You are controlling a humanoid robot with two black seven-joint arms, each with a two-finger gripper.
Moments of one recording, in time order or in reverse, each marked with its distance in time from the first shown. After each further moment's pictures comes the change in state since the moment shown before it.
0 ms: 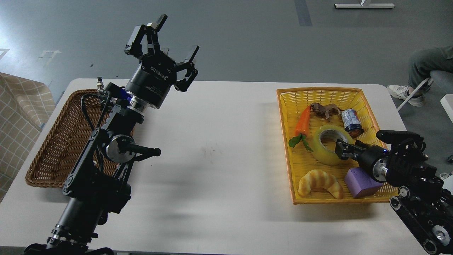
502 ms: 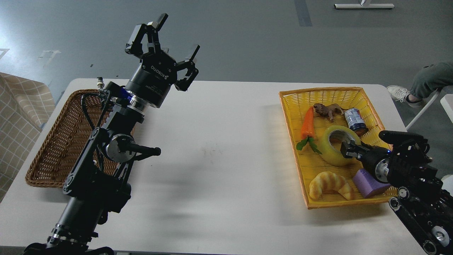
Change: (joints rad) left arm 0.001 0.000 0.000 0.001 -0.010 -0.008 0.001; right arm -0.004 0.002 0.001 0.009 0.010 0.011 -0.107
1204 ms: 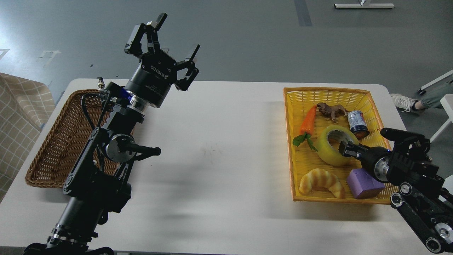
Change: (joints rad) left arm 0.002 0.000 0.002 -0.001 -0.010 -0.001 0.000; right arm 0.006 -0.010 0.008 0.046 0.117 0.045 -0.045
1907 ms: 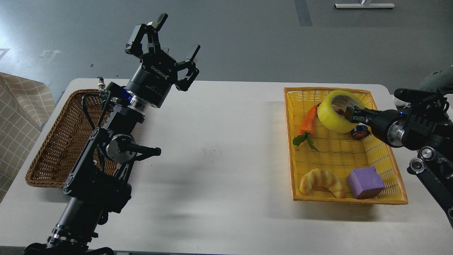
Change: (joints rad) left arm 0.001 0.000 0.003 0.000 0.000 0.002 0.001; right arm 0.224 -0.097 -0.011 0.052 0.085 0.093 0.013
